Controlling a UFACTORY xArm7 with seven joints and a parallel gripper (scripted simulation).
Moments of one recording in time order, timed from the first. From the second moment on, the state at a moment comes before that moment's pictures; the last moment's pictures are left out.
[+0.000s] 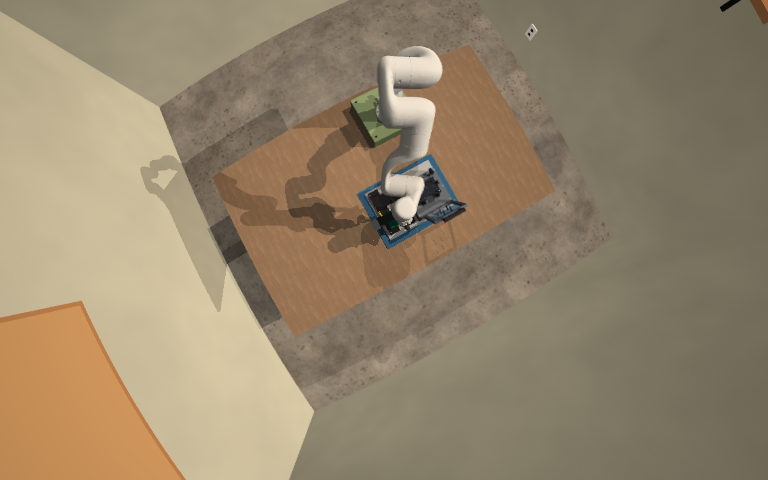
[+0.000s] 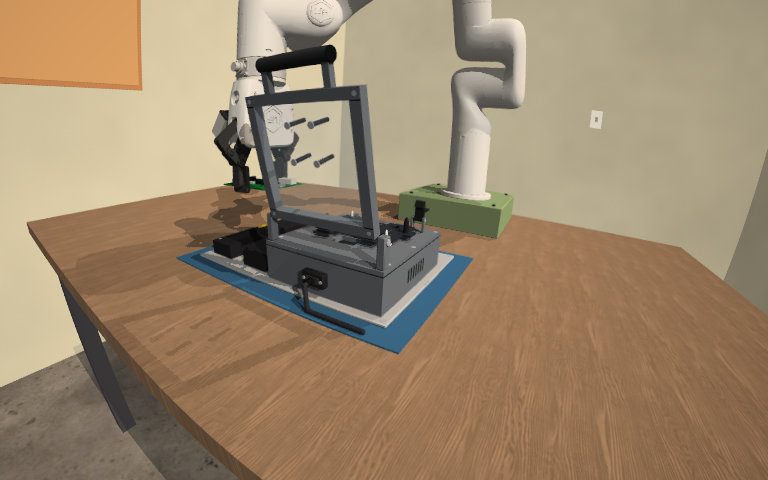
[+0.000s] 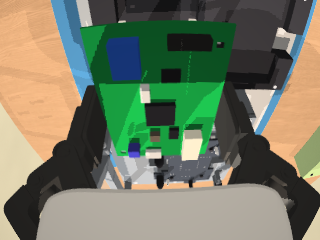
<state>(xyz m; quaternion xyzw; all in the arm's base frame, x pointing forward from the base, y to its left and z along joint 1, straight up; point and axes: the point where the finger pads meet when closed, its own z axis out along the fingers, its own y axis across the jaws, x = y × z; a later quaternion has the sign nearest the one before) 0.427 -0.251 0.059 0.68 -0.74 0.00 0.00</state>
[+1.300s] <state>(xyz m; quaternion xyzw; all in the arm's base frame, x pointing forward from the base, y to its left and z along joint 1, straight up) 0.424 -0.234 0.061 0.68 -0.74 0.00 0.00</state>
